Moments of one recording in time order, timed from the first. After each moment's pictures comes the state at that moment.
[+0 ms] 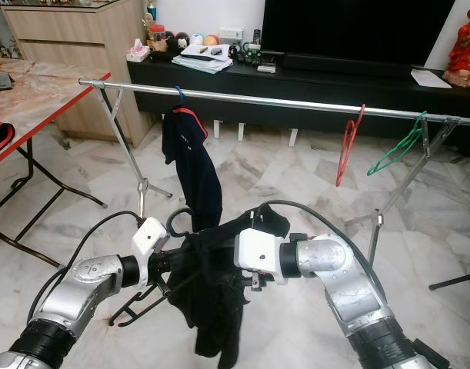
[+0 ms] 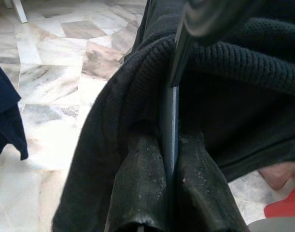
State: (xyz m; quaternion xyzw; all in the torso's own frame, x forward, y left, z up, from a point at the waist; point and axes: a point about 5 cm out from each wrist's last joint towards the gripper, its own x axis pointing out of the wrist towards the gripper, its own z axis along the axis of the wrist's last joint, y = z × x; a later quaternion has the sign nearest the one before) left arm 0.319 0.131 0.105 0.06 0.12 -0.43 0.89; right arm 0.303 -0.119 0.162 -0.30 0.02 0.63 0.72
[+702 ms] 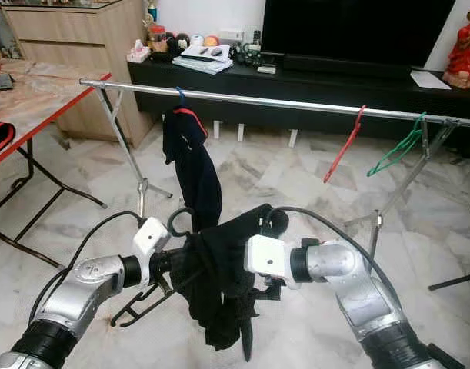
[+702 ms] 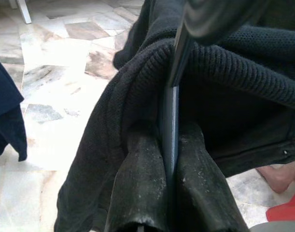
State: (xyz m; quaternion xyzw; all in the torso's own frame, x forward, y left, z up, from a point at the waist) left arm 0.320 0.132 0.105 0.06 0.12 -0.42 0.90; right arm 0.305 -0.137 0.151 -0.33 0.07 0.59 0.73
